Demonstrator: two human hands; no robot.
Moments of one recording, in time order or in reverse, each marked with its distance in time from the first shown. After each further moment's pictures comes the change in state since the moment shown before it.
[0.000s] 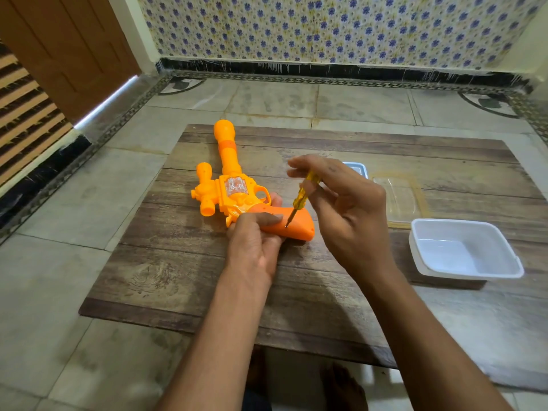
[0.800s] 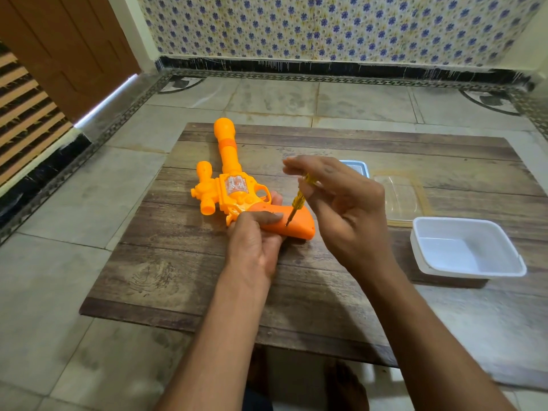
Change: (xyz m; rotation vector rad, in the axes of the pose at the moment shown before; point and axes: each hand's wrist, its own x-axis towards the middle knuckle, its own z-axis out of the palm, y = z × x) left_hand 0.004 0.002 -0.005 0.012 -0.042 0.005; right_hand 0.002 0.002 0.000 -0.010 -0.024 -0.058
